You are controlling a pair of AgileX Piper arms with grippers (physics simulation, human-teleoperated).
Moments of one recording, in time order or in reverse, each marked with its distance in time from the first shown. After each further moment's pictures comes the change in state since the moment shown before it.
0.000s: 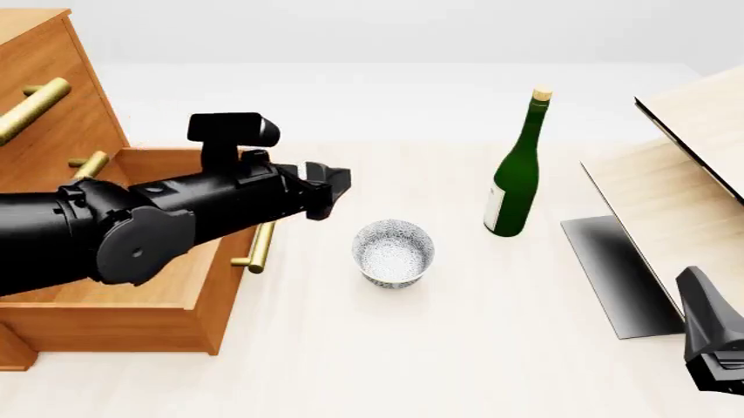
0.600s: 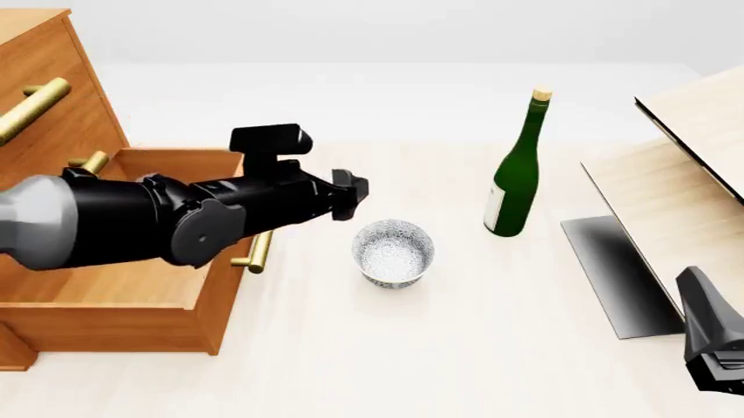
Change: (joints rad) left arm 0.007 0.195 -0.096 -0.021 -0.058; right arm 0.000 0.000 0.000 0.000 0.000
